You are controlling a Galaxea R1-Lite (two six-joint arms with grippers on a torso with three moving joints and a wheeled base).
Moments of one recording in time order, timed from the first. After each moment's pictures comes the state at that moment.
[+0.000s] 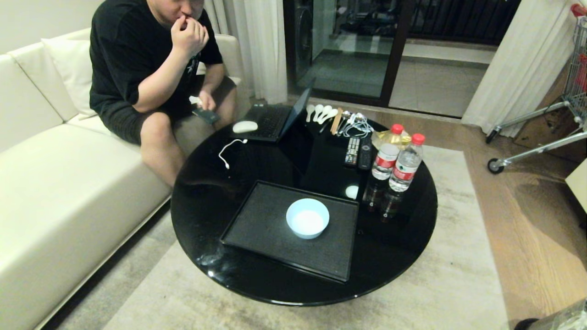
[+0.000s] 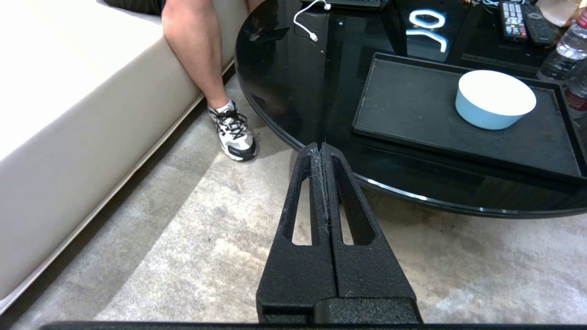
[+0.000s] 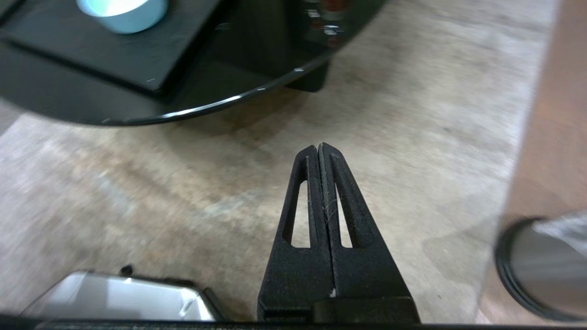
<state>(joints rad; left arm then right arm) 0.00 0.00 0.00 -0.01 0.01 -0.02 0.19 0.27 0.00 -0.01 -0.06 0.06</state>
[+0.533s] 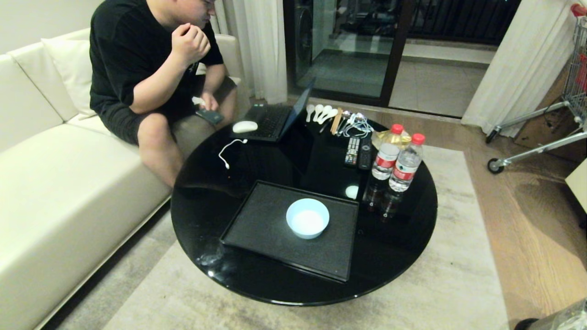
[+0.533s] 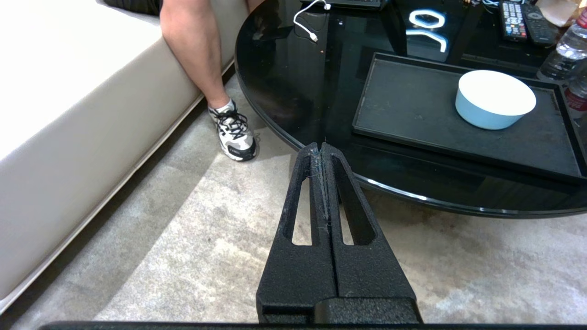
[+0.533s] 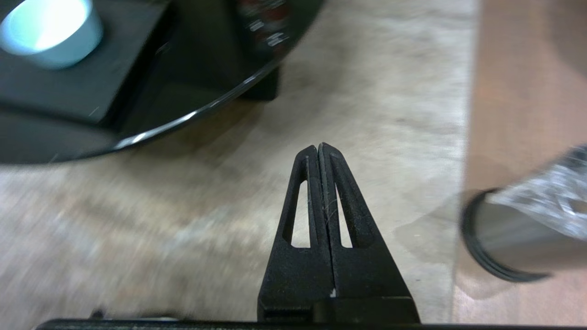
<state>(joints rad) 0.00 0.00 0.00 -0.01 0.01 -0.02 0.00 0.25 0.00 -0.01 -0.06 0.06</state>
